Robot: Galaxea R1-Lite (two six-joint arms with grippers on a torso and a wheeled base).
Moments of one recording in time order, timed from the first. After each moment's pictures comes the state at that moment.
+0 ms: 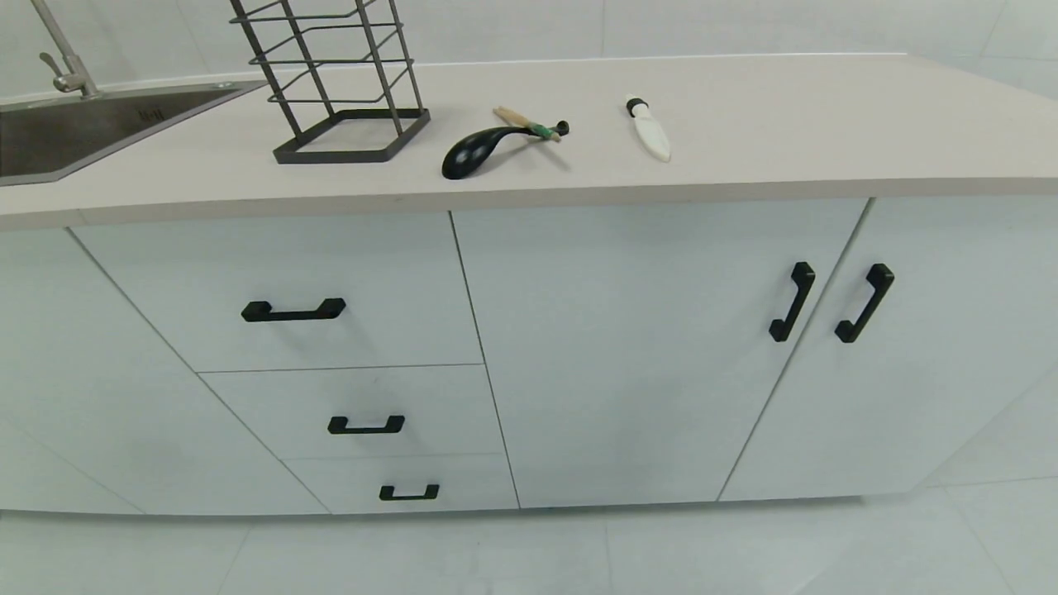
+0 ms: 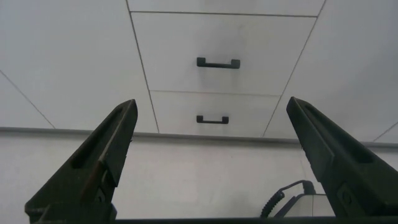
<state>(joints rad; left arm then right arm) 0.00 0.00 0.00 0.00 0.05 -0.04 0.00 0.00 0.00 0.00 -0.08 0.03</state>
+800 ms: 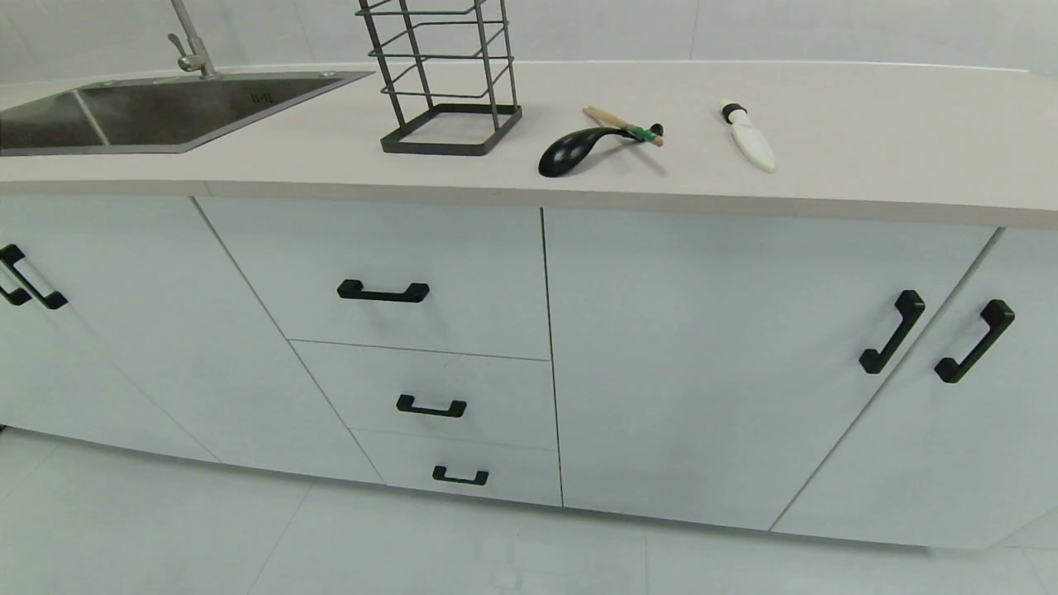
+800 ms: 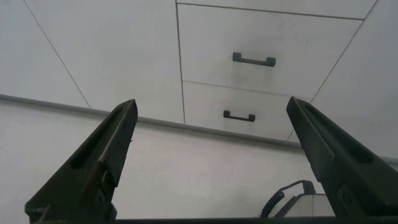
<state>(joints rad) 0.00 0.00 0.00 0.00 0.05 -0.04 -0.01 0.00 0.00 0.00 -0.08 0.03</state>
